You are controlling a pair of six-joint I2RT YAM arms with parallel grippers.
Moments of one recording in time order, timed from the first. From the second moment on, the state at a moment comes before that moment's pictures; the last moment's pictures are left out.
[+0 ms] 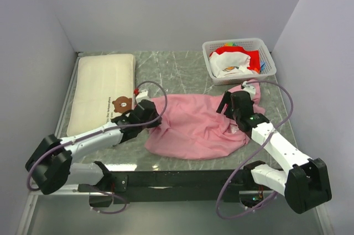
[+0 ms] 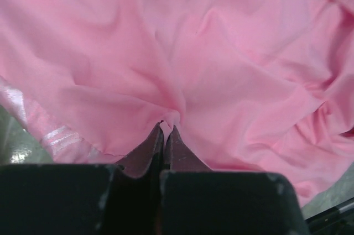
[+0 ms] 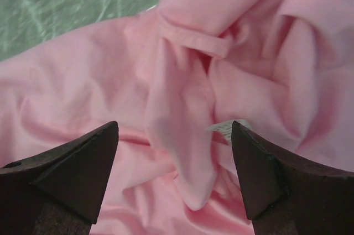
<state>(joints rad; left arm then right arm) -0.77 1.27 0.66 -0.07 -0.25 -0.83 0.32 1.06 0.63 -0.28 0.31 0.59</state>
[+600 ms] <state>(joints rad) -0.56 0.71 0.95 -0.46 -0.66 -0.85 0.32 1.04 0.61 -0.24 0.23 0.56</state>
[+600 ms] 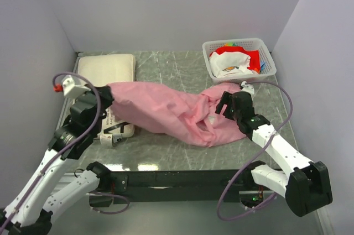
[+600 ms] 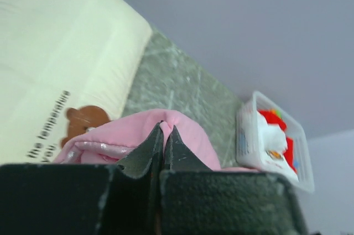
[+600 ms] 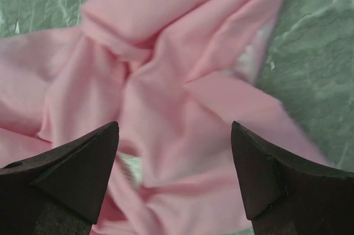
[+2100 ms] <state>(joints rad) -0.43 0.69 0.91 -0.61 -0.58 -0.78 0.63 0.99 0.70 -0.46 0.33 0.68</state>
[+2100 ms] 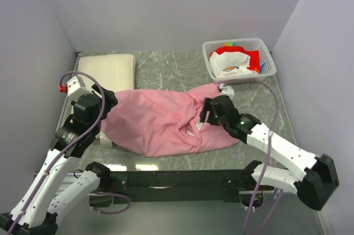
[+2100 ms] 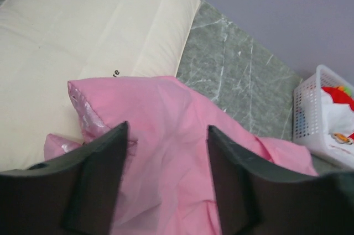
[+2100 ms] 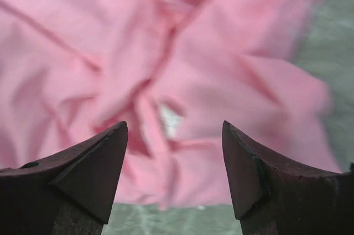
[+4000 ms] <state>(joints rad) -0.42 0.53 0.62 -0.68 -0.34 -1.14 0.81 2.47 2.17 0.09 -0.23 0.69</state>
